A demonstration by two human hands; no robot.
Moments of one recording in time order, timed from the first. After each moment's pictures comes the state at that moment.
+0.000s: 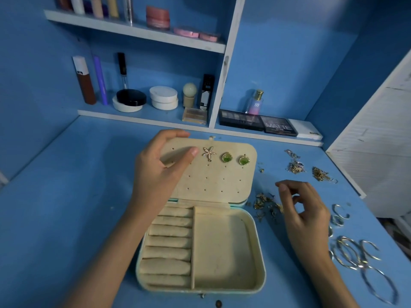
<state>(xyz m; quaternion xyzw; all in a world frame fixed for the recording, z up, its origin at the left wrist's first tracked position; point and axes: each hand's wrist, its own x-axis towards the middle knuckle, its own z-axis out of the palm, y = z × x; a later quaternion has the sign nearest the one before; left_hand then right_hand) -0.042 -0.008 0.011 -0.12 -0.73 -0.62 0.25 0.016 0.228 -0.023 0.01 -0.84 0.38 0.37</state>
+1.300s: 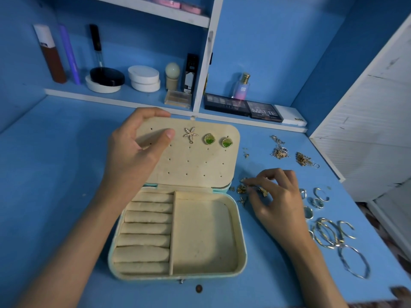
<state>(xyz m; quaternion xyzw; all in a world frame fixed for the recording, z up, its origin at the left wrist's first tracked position) -0.046 -0.011 0.008 -0.16 -0.73 -0.62 0.24 0.015 0.238 -0.037 0.05 -0.92 0.19 0.33</state>
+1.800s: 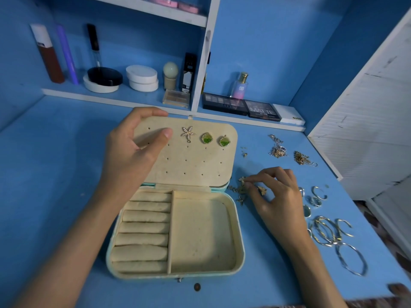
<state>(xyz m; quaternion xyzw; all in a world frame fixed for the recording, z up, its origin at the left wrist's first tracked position) -0.045 -0.010 0.009 -0.16 -0.74 -0.62 0.24 0.016 0.237 -0.033 0.04 -0.91 0.24 0.33</state>
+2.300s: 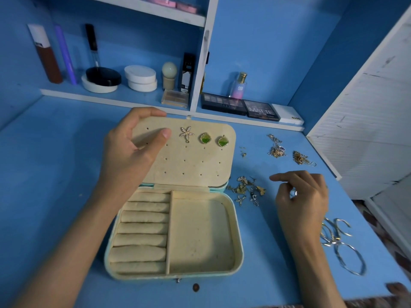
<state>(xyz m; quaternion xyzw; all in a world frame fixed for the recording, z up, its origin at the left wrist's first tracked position) -0.043 -0.010 0.010 -0.15 -0.74 -0.61 0.24 0.020 0.250 -0.030 -0.10 -0.87 0.21 0.43</state>
